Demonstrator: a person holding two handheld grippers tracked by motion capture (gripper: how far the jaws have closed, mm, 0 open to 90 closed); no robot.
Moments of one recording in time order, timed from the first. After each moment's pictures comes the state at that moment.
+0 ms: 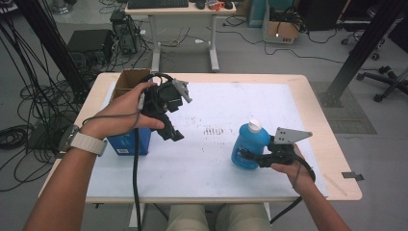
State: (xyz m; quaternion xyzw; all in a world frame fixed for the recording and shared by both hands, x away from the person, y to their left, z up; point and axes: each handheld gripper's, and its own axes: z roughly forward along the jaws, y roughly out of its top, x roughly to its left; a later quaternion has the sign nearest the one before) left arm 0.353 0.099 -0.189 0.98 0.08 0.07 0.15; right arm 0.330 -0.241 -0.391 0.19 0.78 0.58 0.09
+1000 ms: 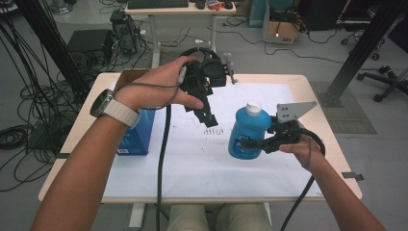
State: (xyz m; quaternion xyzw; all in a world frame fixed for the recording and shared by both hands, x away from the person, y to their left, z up) left arm 0.358 0.015 -0.134 0.99 0.01 0.06 0.13; right arm 0.348 -0.228 -0.309 0.08 0.81 0.58 0.01
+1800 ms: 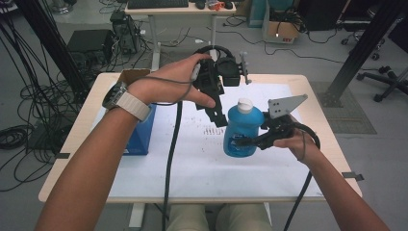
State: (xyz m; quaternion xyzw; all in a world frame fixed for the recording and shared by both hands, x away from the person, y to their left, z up) left arm 0.358 -0.006 -0.131 0.99 -0.01 0.05 0.12; right arm 0.359 -0.211 -0.302 0.05 0.82 0.57 0.00
